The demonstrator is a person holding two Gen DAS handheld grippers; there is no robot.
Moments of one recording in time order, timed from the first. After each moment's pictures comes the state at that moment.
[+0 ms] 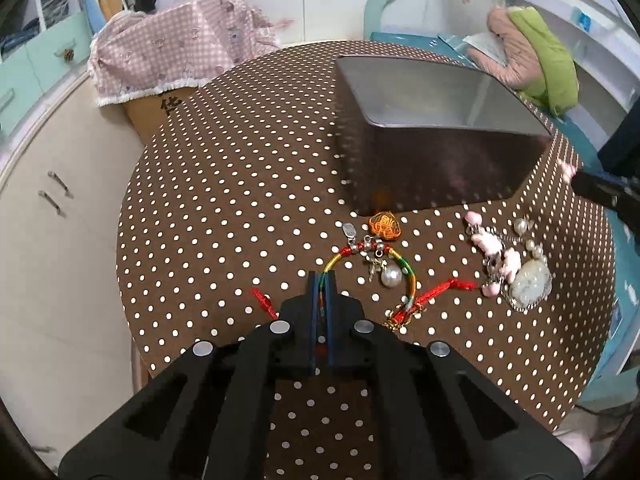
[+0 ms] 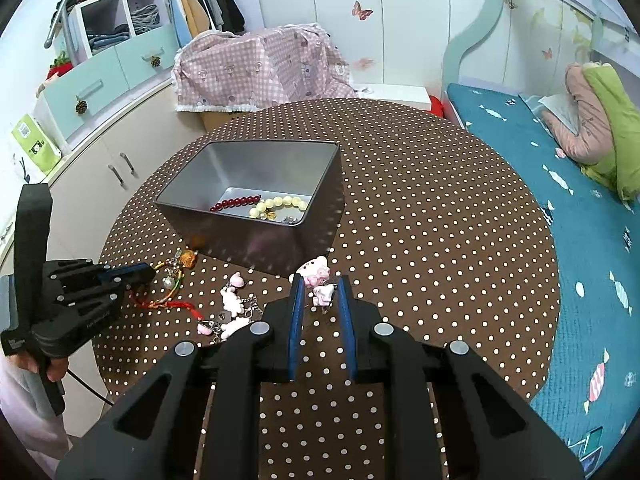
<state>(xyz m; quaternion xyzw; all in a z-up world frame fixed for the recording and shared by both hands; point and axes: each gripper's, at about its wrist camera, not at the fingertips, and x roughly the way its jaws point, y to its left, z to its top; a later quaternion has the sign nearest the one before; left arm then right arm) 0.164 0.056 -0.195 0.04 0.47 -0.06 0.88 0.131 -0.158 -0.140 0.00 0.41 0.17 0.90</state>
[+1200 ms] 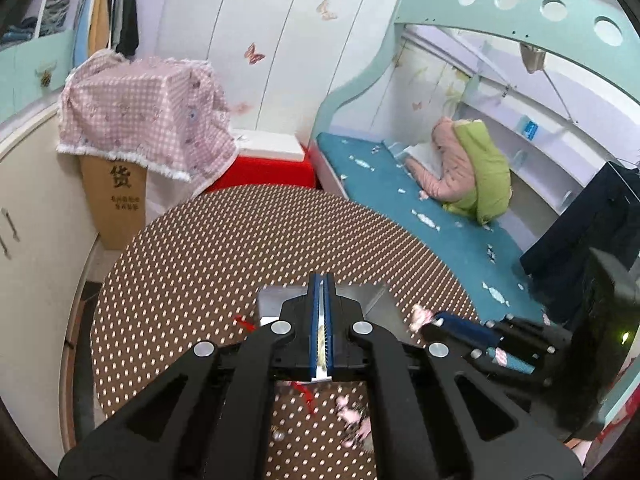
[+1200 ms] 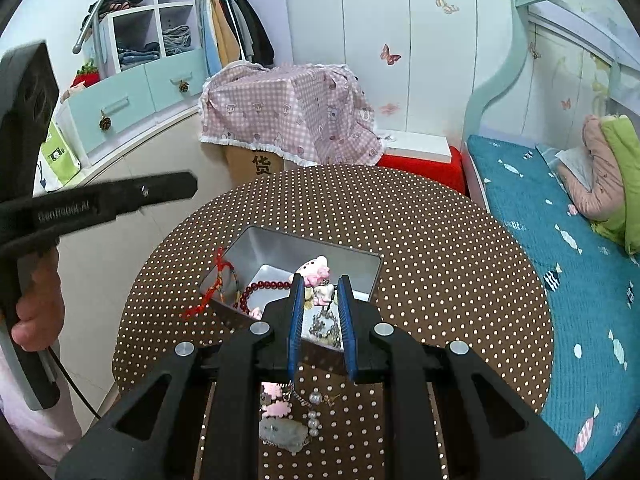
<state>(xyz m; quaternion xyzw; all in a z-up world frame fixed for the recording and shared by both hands) 0.217 0.047 -0.048 -0.08 0.33 -0.17 0.93 0.158 -0.129 -0.089 -0.02 0.34 0.21 0.92</state>
